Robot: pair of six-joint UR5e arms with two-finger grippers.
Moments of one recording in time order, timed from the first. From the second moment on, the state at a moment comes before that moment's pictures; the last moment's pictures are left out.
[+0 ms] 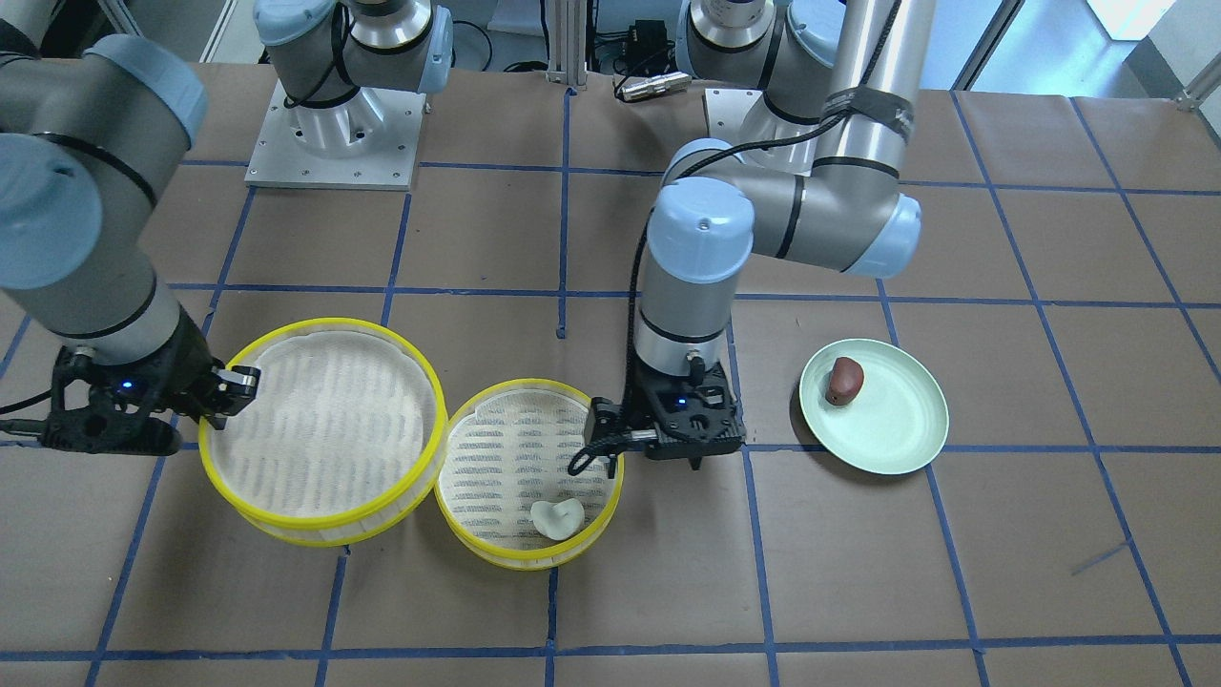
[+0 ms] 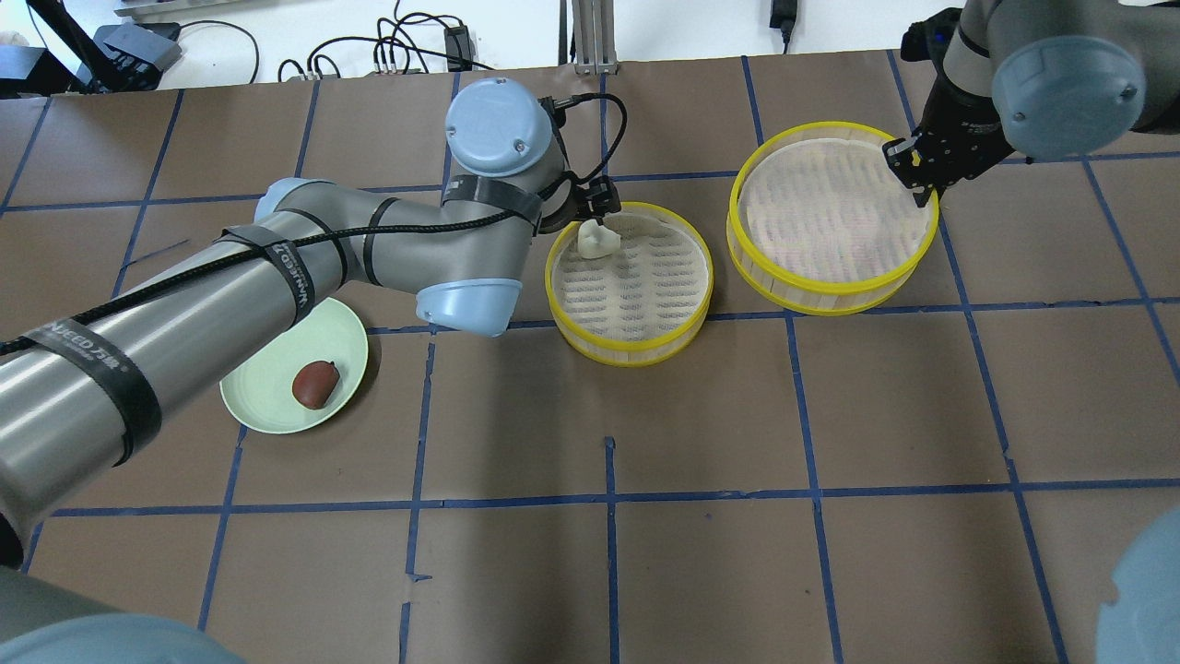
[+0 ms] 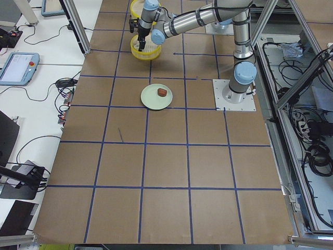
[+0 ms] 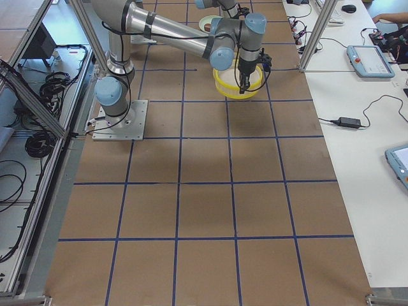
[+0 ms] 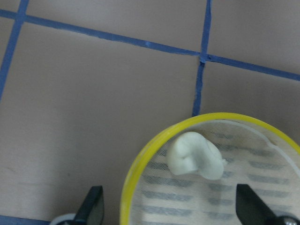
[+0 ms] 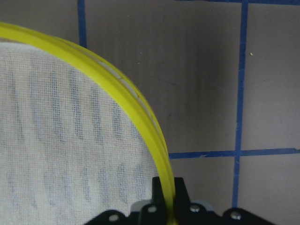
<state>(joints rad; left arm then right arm) -1.77 -1.96 -1.75 -0.71 1.60 -0.32 1.49 -1.30 1.58 -1.86 -1.67 -0.06</state>
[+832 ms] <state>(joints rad) -1.35 -1.83 -2.05 -0.79 1.66 0.26 1.73 -1.16 1.50 -1.88 -1.58 0.32</state>
